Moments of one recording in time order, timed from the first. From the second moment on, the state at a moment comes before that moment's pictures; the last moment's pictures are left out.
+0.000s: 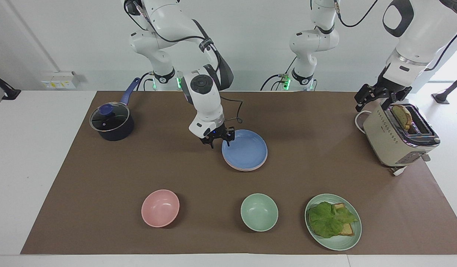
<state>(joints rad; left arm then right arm) 0.12 -0.01 -0.14 -1.63 -0.02 1.64 -0.05 0.42 0.27 0.05 -1.87 0.13 2.26 0.37</state>
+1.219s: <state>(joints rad) 0.12 -0.01 -0.14 -1.63 -0.02 1.64 -0.05 0.07 -0.07 0.04 -1.68 0.01 1.70 0.36</state>
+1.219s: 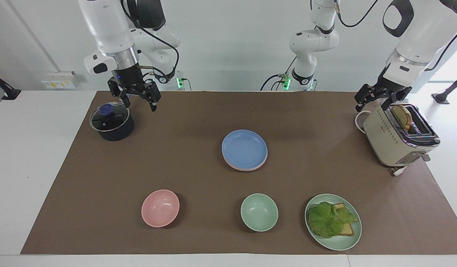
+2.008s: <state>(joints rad) 0.12 -0.01 -0.14 -1.63 -0.02 1.64 -0.05 0.02 -0.10 -0.14 -1.61 0.01 1.56 0.12</state>
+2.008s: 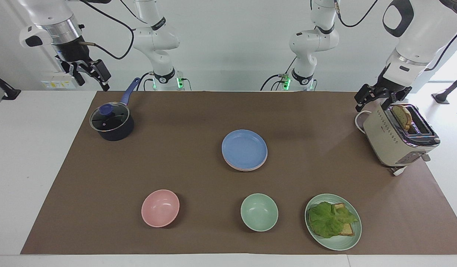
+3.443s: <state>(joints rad) 0.12 -0.01 -0.14 -1.63 -0.02 1.64 -0.05 0.04 -0.10 -0.06 -1.59 -0.03 1.52 0.11</state>
